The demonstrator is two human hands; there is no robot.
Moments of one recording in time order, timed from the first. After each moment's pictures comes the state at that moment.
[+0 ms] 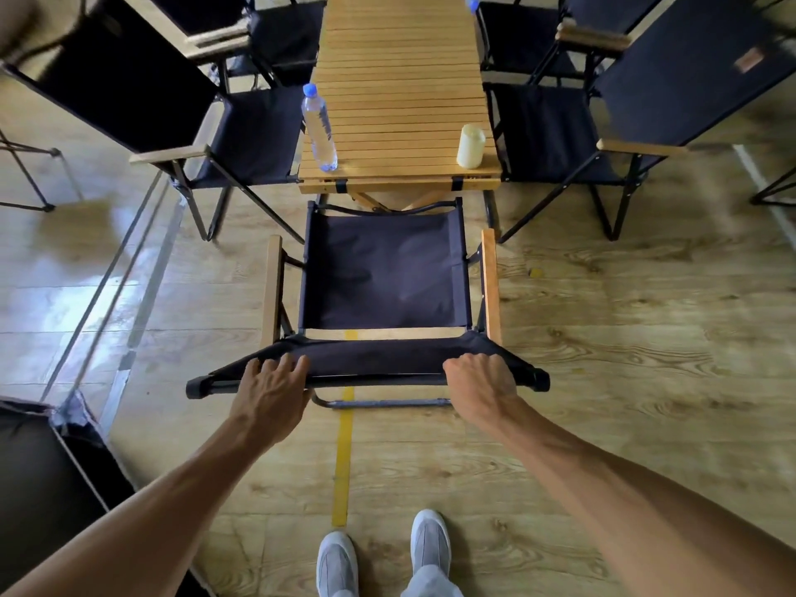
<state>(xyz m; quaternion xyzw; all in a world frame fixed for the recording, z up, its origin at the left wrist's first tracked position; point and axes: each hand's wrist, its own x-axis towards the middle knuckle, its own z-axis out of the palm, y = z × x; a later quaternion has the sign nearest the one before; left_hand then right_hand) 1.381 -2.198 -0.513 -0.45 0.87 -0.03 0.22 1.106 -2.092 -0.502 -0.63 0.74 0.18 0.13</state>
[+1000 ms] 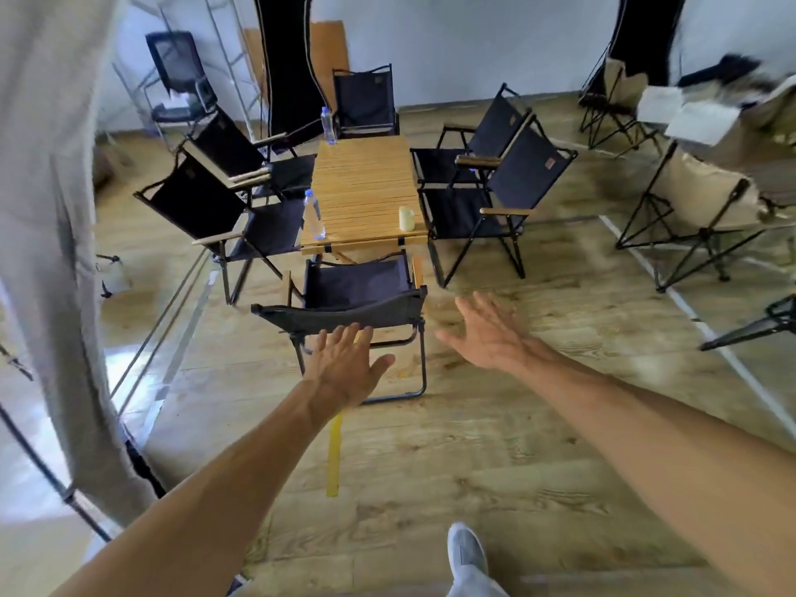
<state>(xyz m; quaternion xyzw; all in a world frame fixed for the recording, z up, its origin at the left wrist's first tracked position) 1.375 -1.796 -0.255 -0.43 0.90 0.04 0.05 1.153 -1.712 -0.244 -0.54 0.83 -0.02 0.12</state>
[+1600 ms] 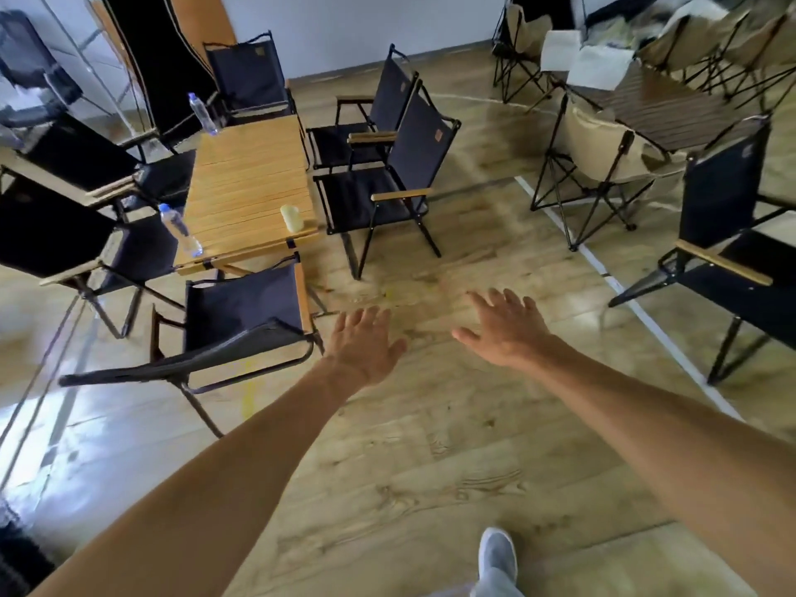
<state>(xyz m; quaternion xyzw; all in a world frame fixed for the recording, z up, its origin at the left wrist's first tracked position) 1.001 -1.745 -0.277 -0.33 0.93 0.06 0.11 0.815 -1.608 -0.278 -0.47 0.87 0.04 0.11</state>
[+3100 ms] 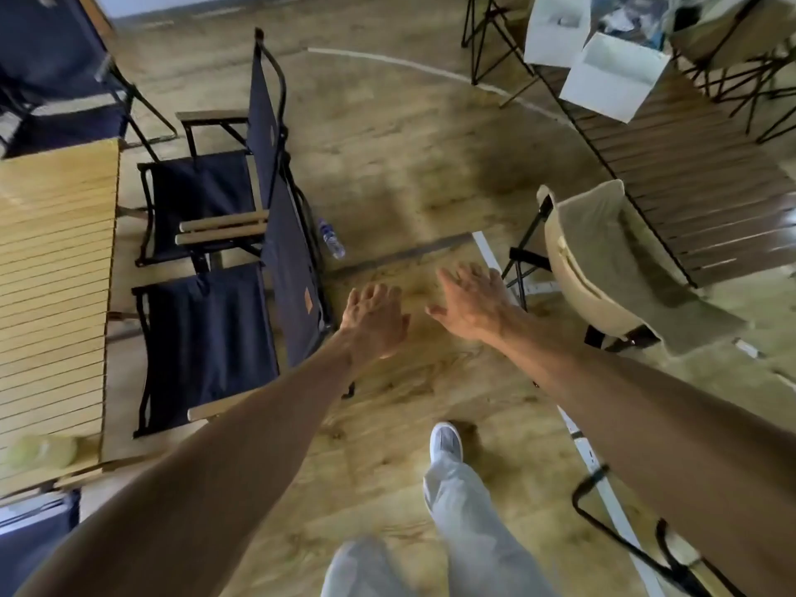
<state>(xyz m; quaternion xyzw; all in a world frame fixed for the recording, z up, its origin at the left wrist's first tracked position) 0.032 -2.283 -0.349 -0.32 0.92 0.13 0.17 -0.106 -2.183 -0.327 -0.51 0.84 0.10 0.17</state>
